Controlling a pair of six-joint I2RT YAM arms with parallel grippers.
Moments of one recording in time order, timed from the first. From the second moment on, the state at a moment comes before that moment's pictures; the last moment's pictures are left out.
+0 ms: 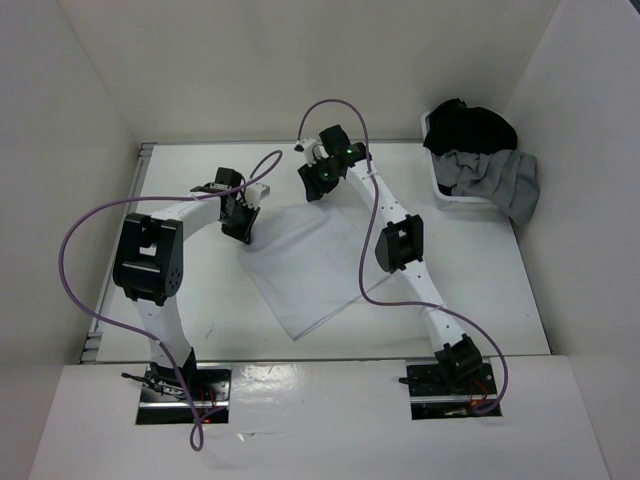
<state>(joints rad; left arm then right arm) -0.17 1.91 1.28 -0.53 0.21 0.23 0.44 2.92 3.01 -1.06 -0.40 -0.29</state>
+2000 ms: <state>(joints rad) -0.17 1.92 1.44 -0.56 0.21 0.23 0.45 2.92 3.07 -1.07 -0.29 -0.21</state>
